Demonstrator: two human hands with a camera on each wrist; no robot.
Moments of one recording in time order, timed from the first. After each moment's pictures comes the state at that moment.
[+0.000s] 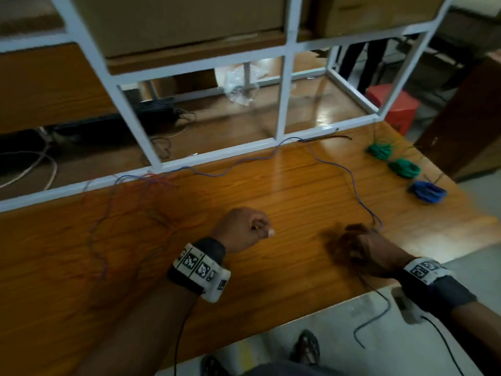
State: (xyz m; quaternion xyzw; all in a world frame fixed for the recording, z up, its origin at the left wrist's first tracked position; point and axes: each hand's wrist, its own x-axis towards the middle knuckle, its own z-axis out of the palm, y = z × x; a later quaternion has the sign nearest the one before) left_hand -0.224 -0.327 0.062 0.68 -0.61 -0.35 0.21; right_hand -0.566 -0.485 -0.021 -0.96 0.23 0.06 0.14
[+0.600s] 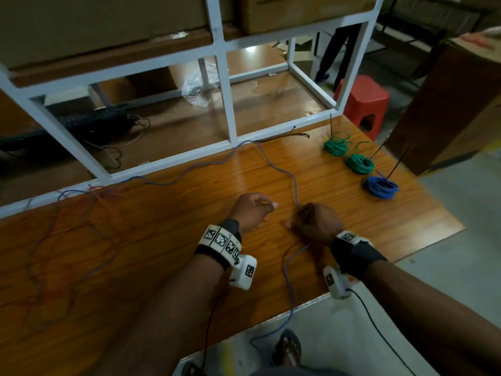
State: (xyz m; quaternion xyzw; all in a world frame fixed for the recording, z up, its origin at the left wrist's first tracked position) left_hand -0.348 -0.473 0.013 0.71 -0.35 -0.49 0.37; right_hand -0.553 -0.557 -0.029 -0.81 0.51 -0.02 0.29
